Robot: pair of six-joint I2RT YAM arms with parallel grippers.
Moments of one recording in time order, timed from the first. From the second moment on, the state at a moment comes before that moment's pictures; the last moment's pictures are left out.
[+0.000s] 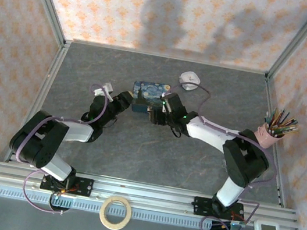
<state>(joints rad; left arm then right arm) -0.33 1.50 0.44 0.85 0.04 -1.04 0.71 1.73 1.06 -0.20 0.02 0.41</state>
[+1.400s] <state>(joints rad) -0.26 1.58 0.24 1.18 0.10 -1.17 0.77 1.94 1.13 -0.14 0.27 0.46</state>
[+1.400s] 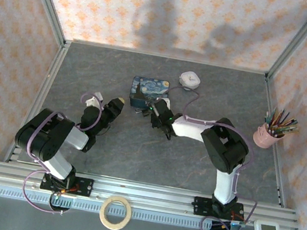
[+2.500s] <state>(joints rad) -0.17 1.63 0.23 1.30 0.18 -1.27 0.76 2.10 1.42 -0.24 0.09 0.34</state>
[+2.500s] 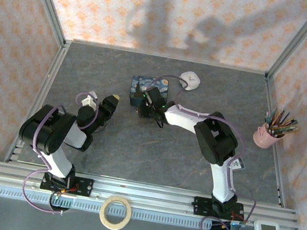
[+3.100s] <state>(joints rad) -0.17 1.32 0.27 0.89 0.08 -1.08 0.78 2.14 1.44 -0.24 0.22 0.30</state>
